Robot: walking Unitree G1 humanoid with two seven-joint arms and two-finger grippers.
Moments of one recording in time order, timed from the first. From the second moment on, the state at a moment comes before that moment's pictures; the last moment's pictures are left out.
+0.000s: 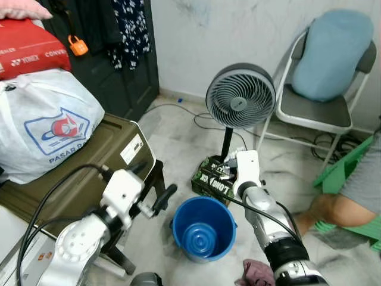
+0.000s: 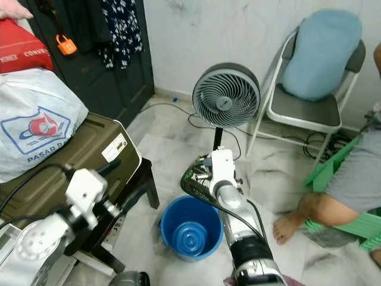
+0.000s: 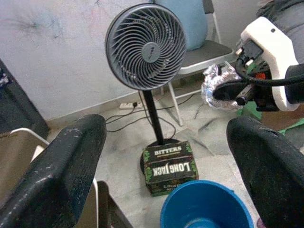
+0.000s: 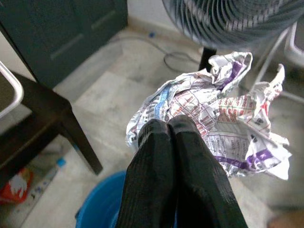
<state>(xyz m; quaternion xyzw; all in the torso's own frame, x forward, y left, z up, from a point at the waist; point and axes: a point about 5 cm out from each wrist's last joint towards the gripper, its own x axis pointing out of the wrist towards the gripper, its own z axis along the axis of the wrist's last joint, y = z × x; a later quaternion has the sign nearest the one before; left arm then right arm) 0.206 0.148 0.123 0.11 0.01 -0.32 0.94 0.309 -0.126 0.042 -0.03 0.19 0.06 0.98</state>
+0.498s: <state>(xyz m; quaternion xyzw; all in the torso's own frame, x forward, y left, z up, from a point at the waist) 0.184 0.171 0.137 0.14 0.02 -0.28 0.95 0.323 -0.109 0.033 0.00 0.23 0.02 0.97</state>
